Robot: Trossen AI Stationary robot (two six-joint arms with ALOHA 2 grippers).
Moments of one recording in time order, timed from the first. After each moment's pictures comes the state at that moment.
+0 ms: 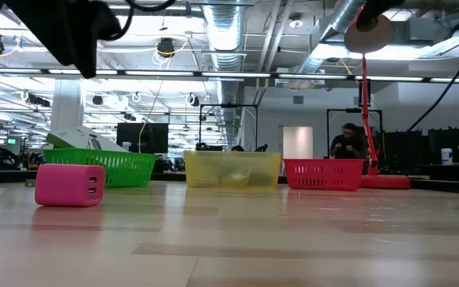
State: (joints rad) left arm -0.52 1.52 1.19 -0.92 -0.24 -0.54; right arm 0.37 1.14 1.26 -1.17 0.63 0.38
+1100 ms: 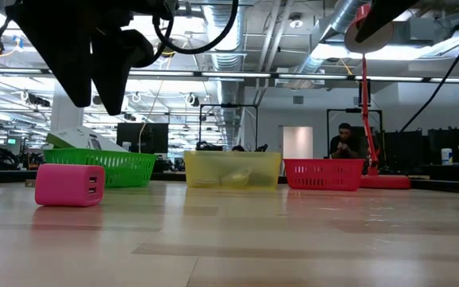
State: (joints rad) left arm -0.44 1.75 1.34 -0.97 -0.14 -0.40; right arm 0.37 1.20 1.21 -1.17 0.64 0.39
